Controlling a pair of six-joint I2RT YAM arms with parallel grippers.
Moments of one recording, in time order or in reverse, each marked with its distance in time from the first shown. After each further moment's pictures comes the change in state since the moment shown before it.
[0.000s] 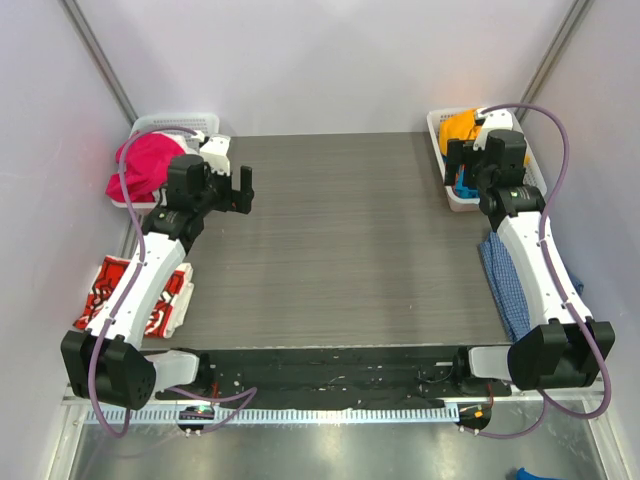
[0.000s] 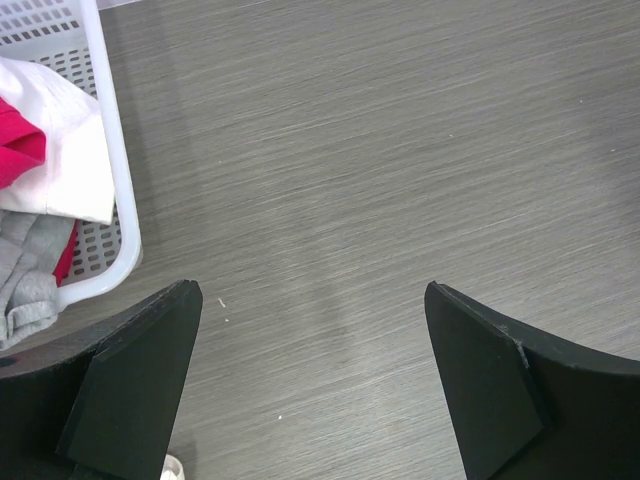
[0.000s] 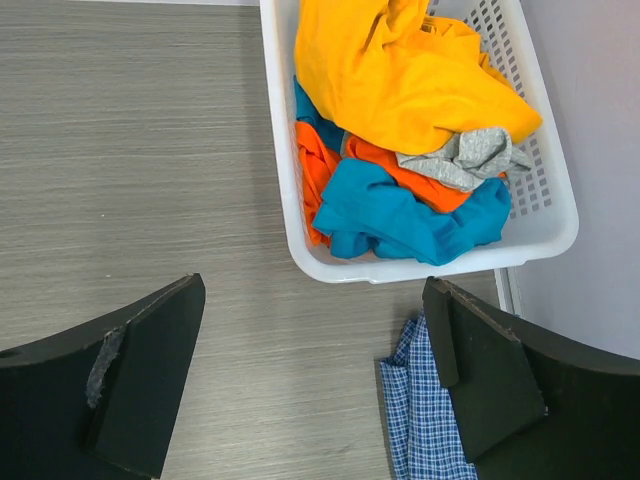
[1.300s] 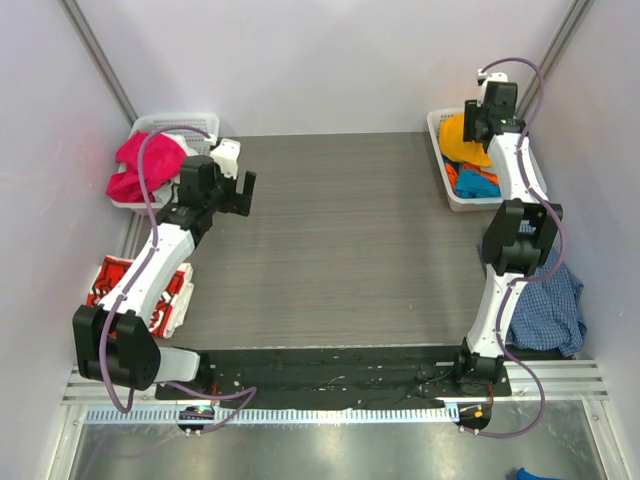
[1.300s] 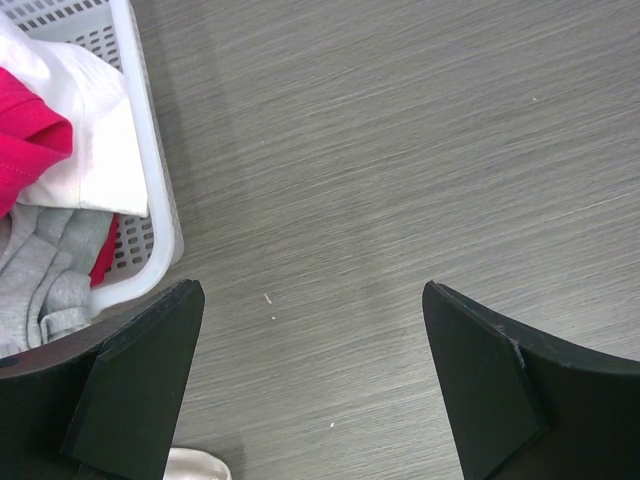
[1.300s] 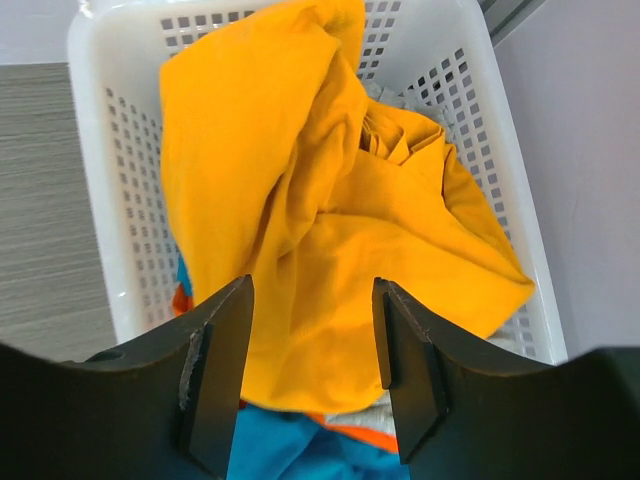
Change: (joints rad) left arm 0.000 0.094 -0.028 0.061 -0.085 0.114; right arm -0.127 0.806 0.743 -0.055 0.020 -0.087
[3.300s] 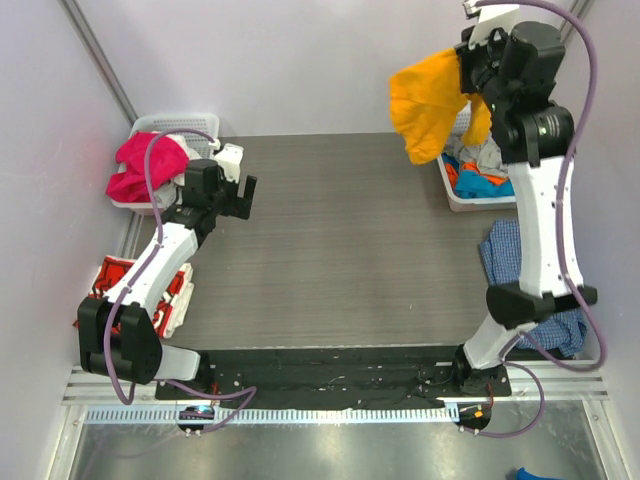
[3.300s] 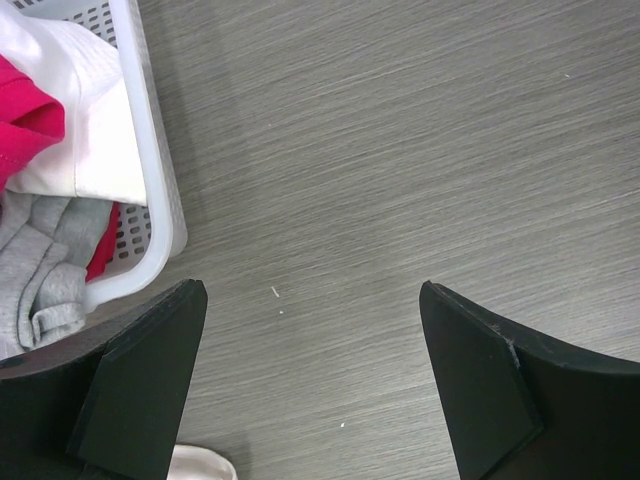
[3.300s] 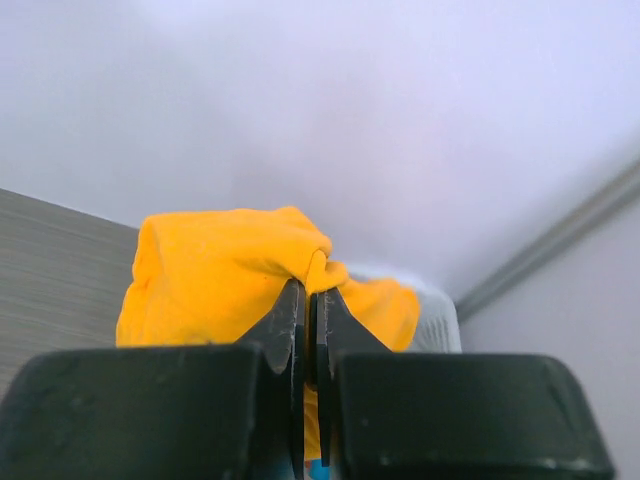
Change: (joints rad) left arm 0.000 0.037 -0.034 0.031 -0.031 0.021; right arm 0.252 -0.385 0.336 -0.242 -0.106 -0.144
